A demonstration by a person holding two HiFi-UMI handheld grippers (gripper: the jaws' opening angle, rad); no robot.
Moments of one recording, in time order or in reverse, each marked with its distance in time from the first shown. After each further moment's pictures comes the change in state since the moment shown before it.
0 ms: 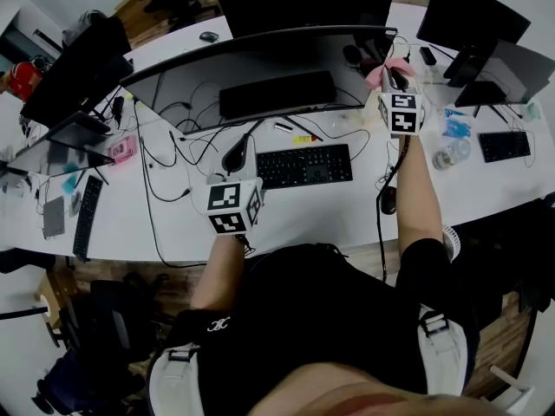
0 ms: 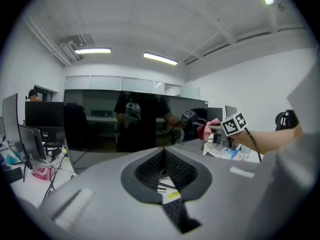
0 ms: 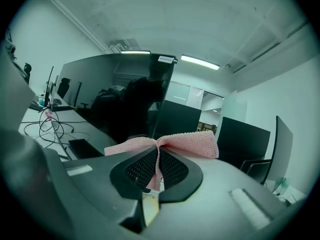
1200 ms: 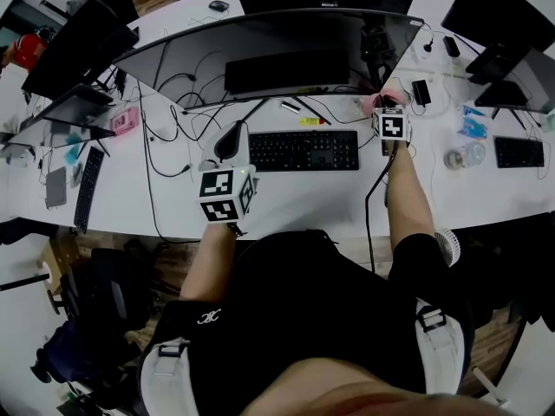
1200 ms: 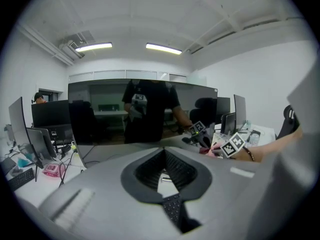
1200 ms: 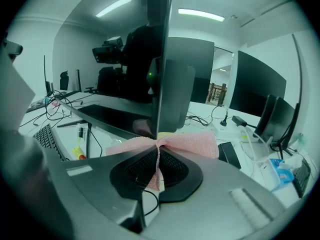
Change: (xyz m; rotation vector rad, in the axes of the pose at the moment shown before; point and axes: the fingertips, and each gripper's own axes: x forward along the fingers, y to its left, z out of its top) left arm 0.011 0.023 -0.023 0.015 0.115 0.082; right arm 0.040 0.070 -0.204 0.133 0.411 0.141
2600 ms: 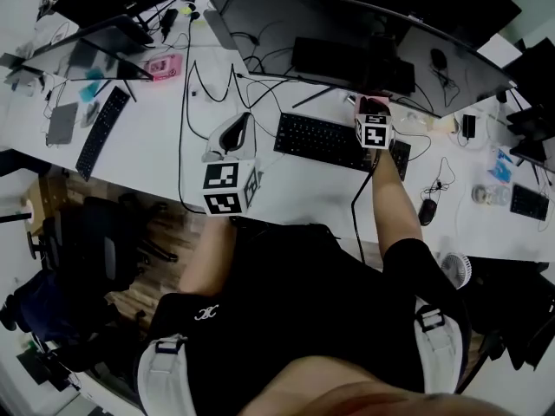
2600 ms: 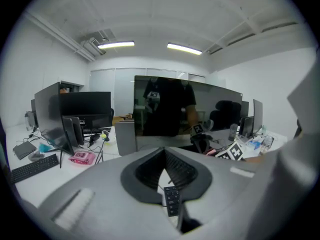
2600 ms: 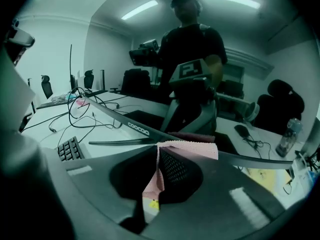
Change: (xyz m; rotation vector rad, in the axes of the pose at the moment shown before) left arm -0.078 0.159 -0.052 -0.120 0.015 0.152; right arm 0.036 0.266 0.043 -0.132 -0.055 0.195
